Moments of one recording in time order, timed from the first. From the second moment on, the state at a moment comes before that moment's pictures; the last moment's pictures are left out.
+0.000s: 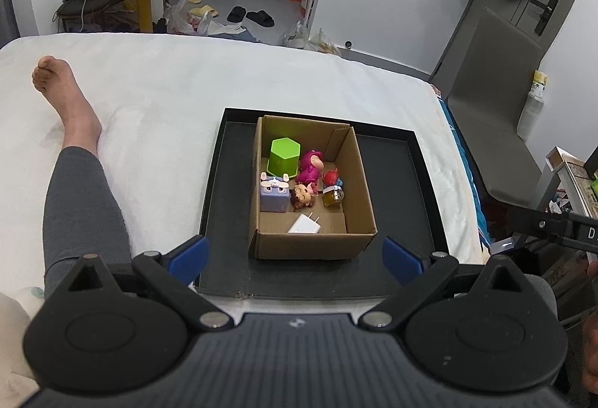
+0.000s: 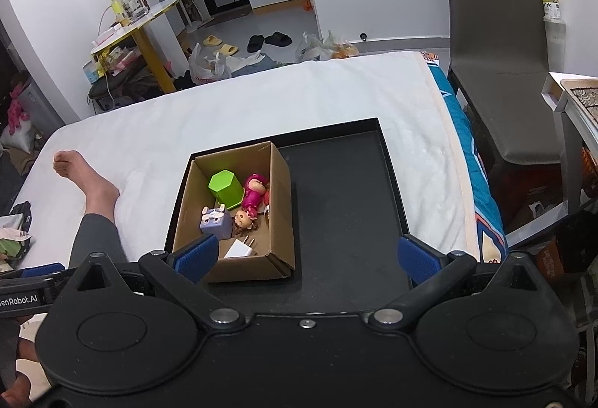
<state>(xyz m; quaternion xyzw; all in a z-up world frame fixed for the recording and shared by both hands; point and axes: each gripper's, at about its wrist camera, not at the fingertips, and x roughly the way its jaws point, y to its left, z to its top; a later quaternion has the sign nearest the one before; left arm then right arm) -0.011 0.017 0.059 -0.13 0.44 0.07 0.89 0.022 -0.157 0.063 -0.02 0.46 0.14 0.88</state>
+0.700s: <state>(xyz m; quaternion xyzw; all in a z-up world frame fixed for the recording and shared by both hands) -0.014 0.015 0.056 -0.12 0.44 0.07 0.89 0.022 -0.157 0.059 -0.02 0.46 0.14 0.87</state>
